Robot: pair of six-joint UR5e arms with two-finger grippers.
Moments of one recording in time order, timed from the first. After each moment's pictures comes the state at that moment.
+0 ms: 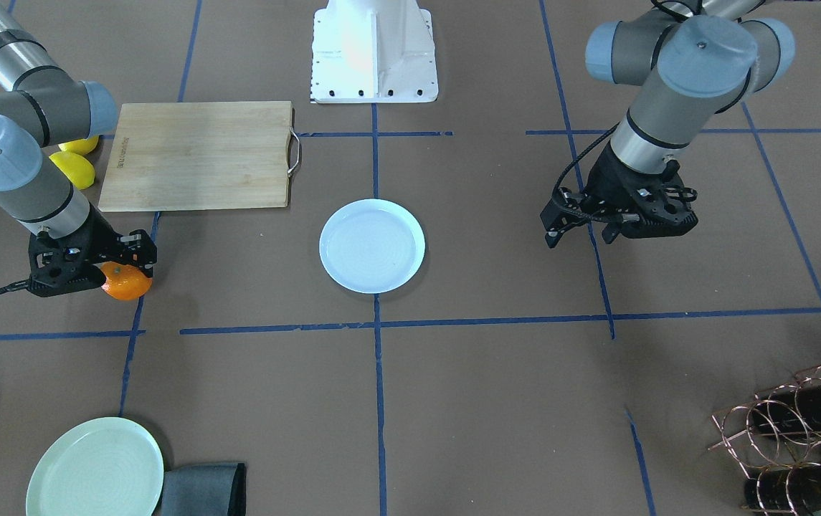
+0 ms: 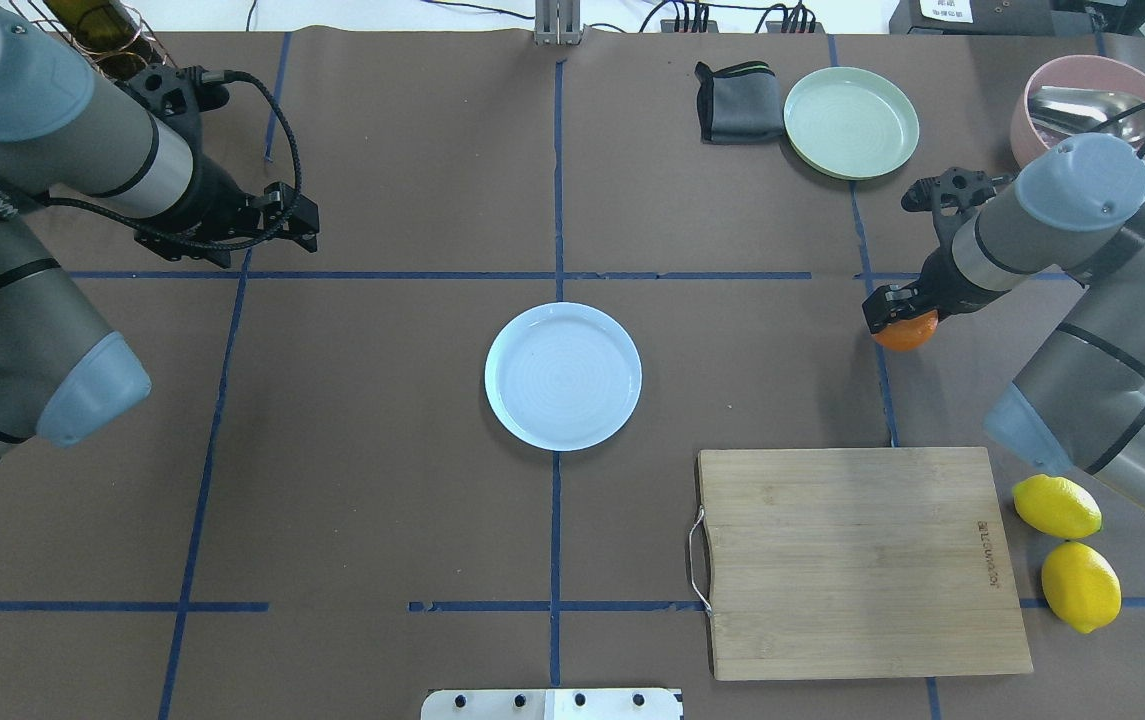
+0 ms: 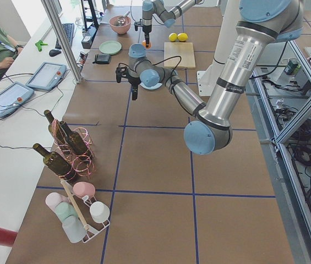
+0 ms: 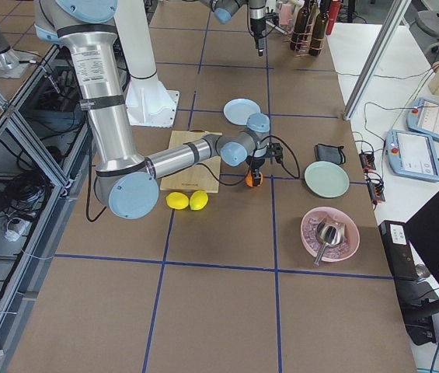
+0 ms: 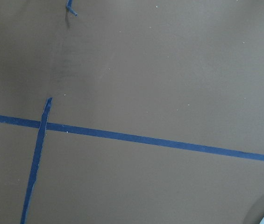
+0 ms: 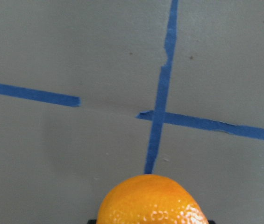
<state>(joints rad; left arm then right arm) -0.88 -1.97 -1.82 -1.74 -2.07 -1.06 0.85 -1.32 1.67 -1.25 2.08 0.77</state>
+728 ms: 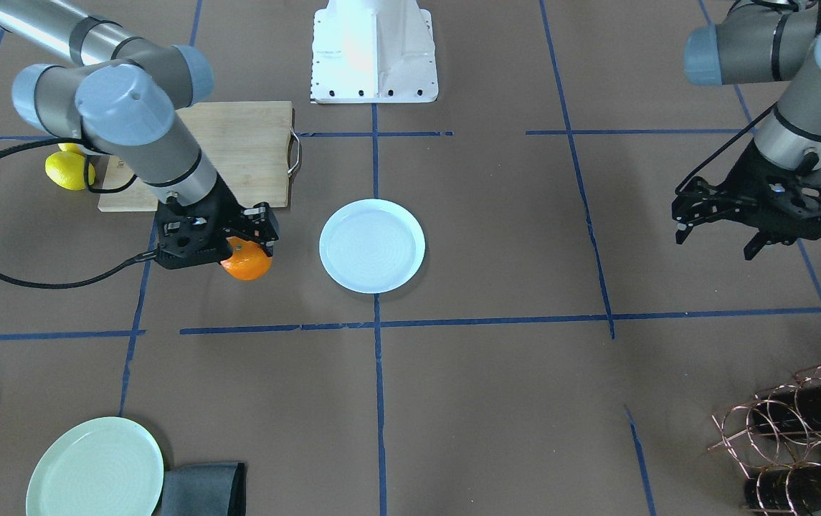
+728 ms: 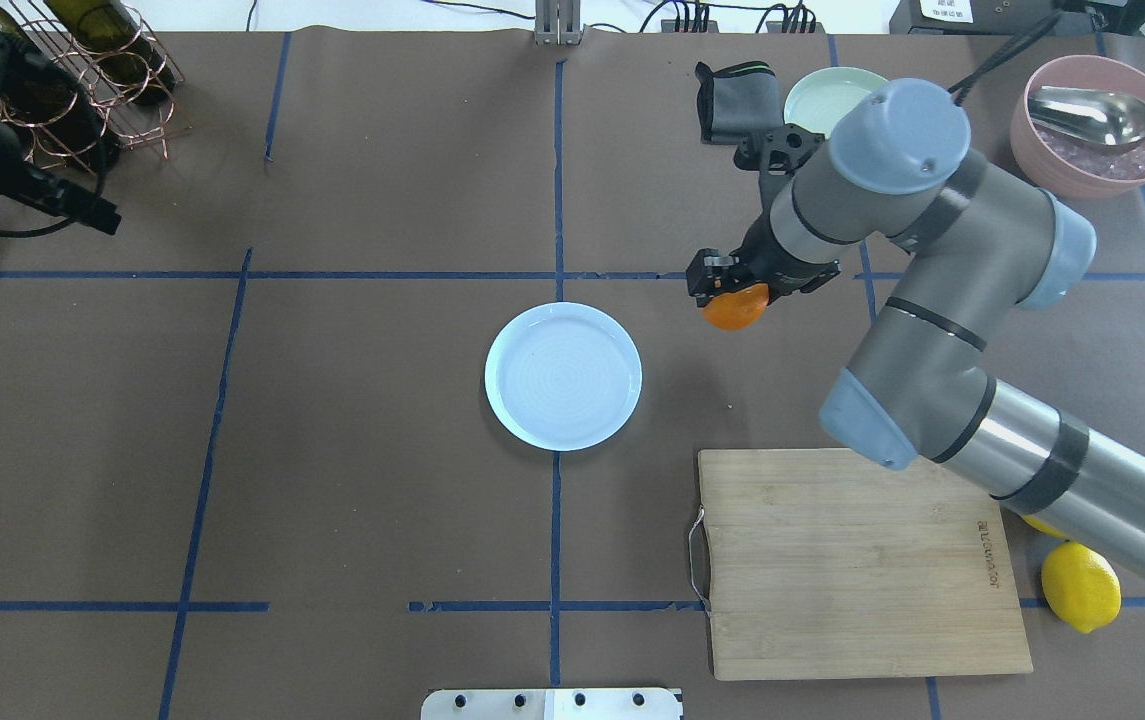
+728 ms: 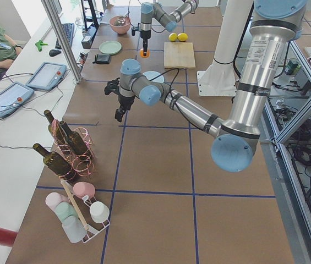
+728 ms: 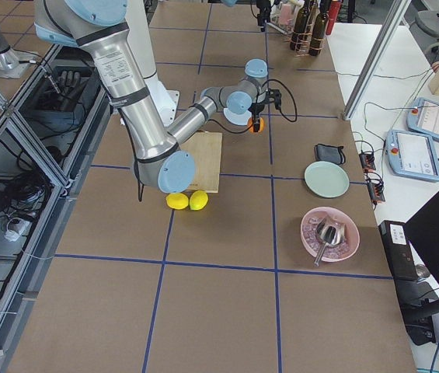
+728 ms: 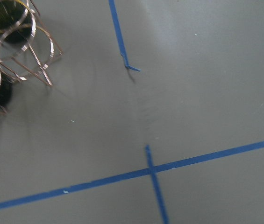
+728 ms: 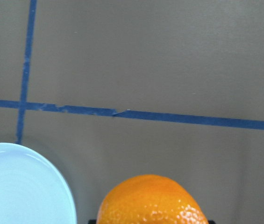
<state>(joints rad) -1.09 -1.75 -1.86 -1.75 -2.08 -0.33 0.71 -1.02 1.69 -1.40 2.03 1.04</state>
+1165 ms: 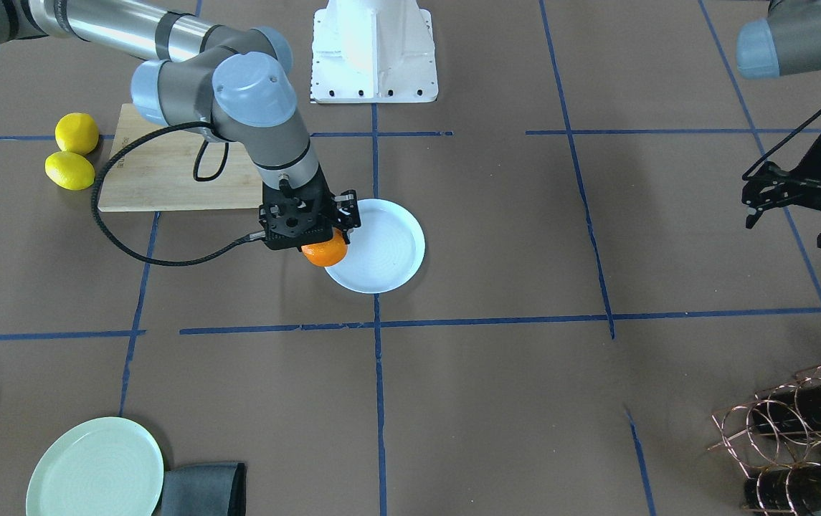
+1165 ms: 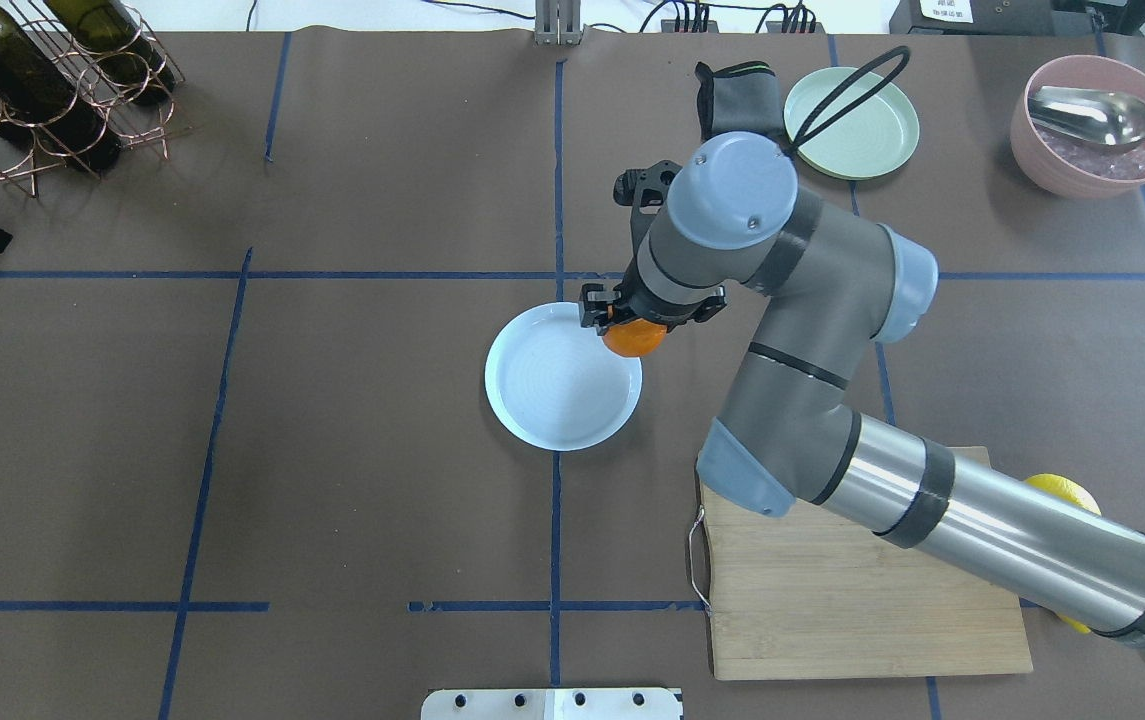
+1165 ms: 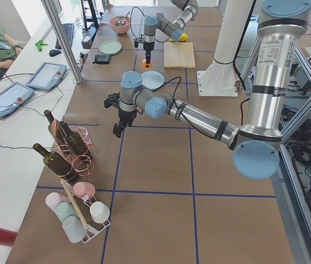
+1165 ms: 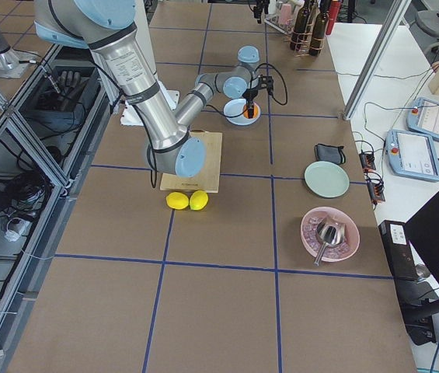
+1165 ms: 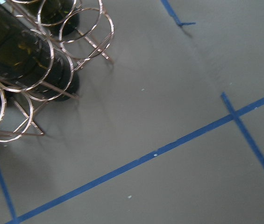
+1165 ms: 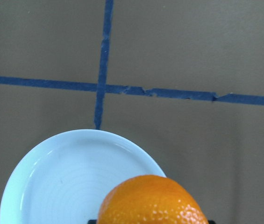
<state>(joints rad) -1.19 -1.65 -1.86 -1.75 -2.09 -0.11 0.58 -0.87 1.57 -1.43 1.90 1.10</state>
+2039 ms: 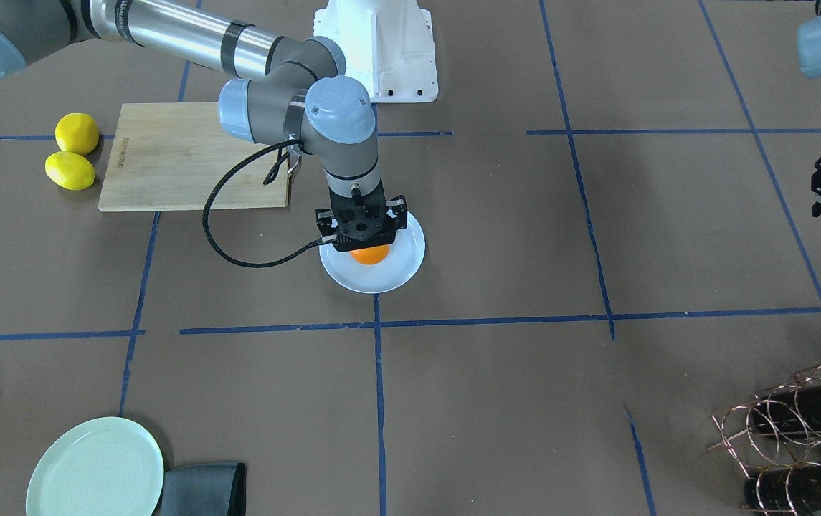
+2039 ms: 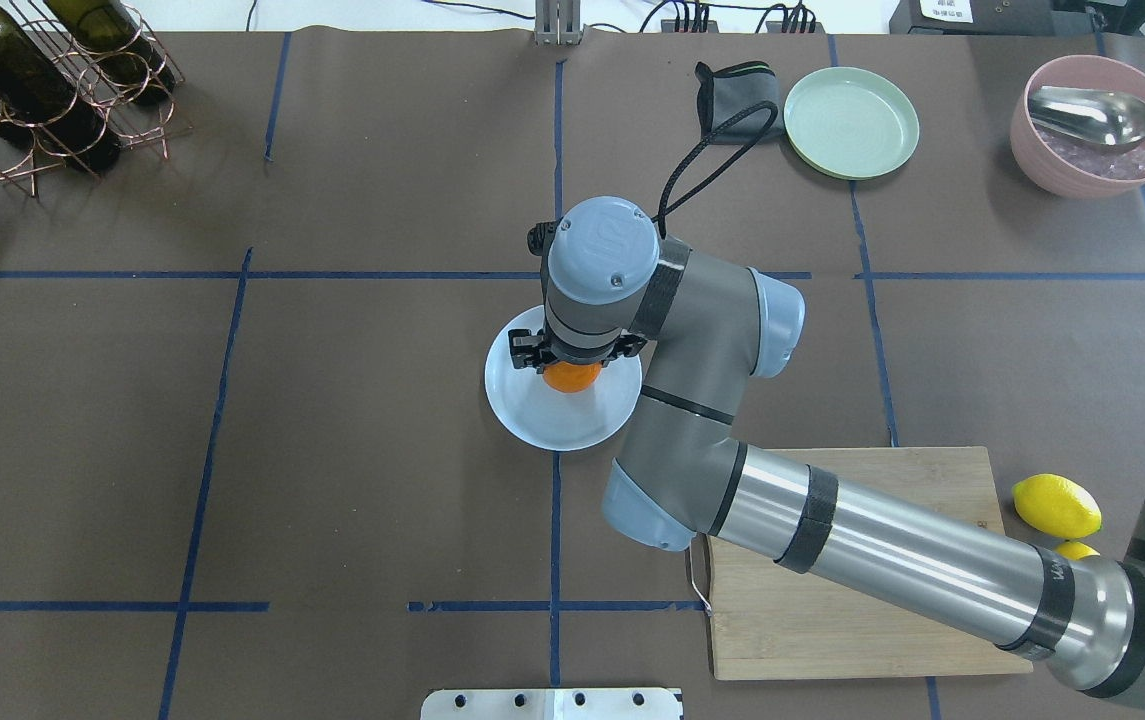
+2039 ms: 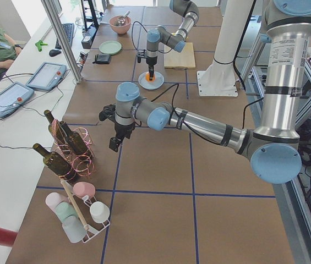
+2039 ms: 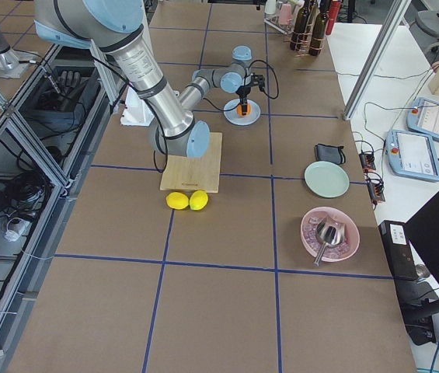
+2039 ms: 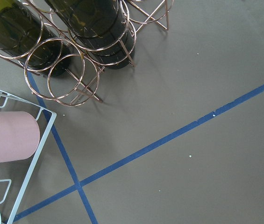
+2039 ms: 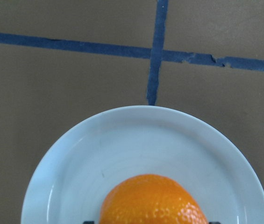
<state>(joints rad) -1.31 -1.61 -1.83 -1.74 -2.17 0.00 0.50 -0.75 1.41 -1.42 1.85 1.11</state>
